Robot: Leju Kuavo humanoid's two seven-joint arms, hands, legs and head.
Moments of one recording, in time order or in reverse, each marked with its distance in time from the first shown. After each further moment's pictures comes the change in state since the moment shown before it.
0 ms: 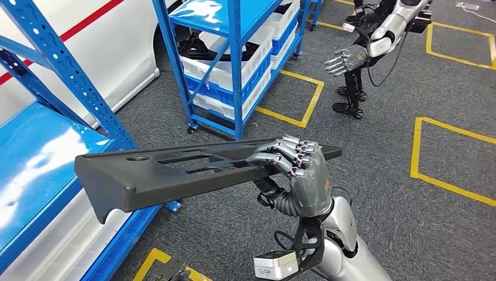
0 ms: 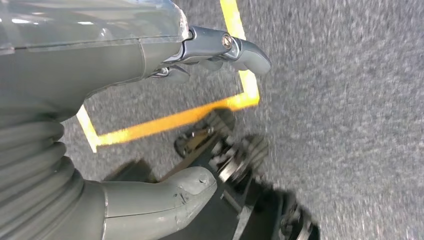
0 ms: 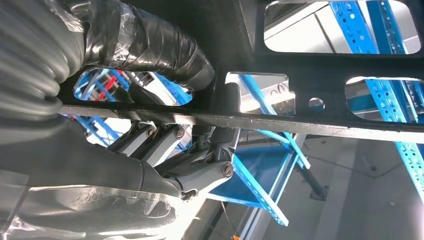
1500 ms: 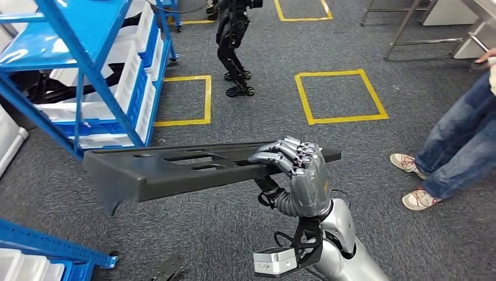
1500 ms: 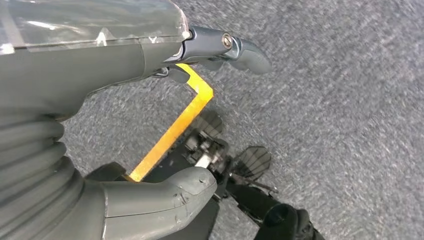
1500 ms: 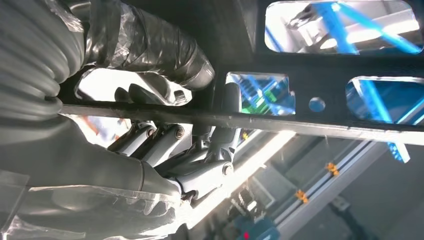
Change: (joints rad) left arm -0.012 -0.001 0.000 -0.004 -0.016 -0.005 0.000; right arm 0.013 0.006 0.000 0.032 0.005 -0.027 0.010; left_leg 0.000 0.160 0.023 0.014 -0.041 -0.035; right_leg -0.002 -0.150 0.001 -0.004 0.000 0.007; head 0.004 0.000
